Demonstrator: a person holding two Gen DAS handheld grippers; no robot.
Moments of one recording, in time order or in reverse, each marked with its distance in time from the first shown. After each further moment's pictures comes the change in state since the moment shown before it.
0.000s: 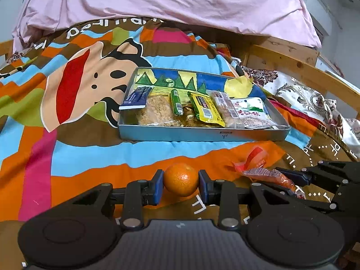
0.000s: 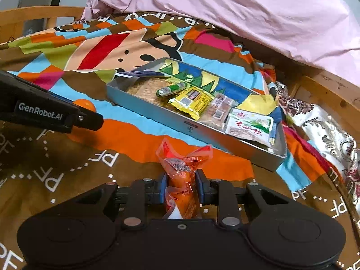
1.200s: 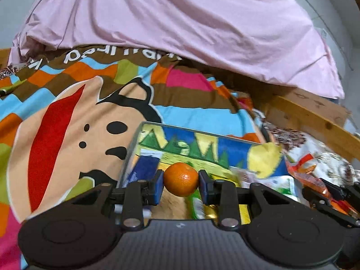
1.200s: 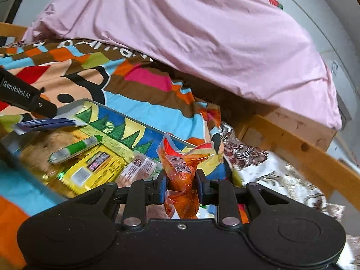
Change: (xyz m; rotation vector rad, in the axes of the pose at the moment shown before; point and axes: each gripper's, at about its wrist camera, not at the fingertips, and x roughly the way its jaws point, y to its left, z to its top) left arm 0.099 0.036 0.099 -0.118 -0.203 0.012; right arm 0.106 -0.073 0.069 0.030 -0.186 -0.294
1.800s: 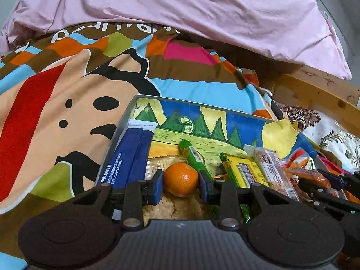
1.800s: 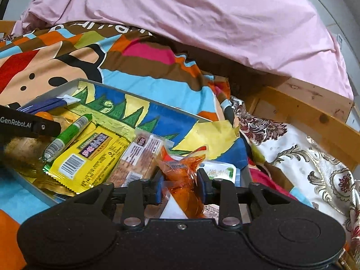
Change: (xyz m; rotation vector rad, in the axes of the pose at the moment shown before) left arm 0.050 -0.001 -0.027 0.045 0.072 -0.004; right arm 0.032 0.011 -0.015 0.063 0.106 0.035
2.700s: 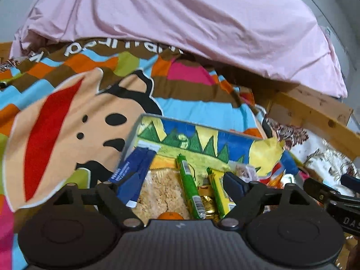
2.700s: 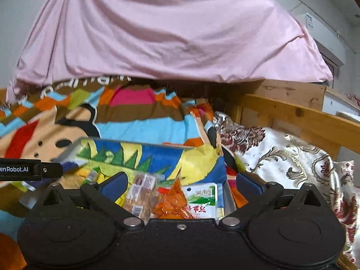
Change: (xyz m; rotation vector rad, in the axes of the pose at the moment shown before) left arm -0.058 -0.007 0.019 -0.061 -0.049 0.006; right arm -0.078 -0.051 0.024 0.263 -0.129 0.045
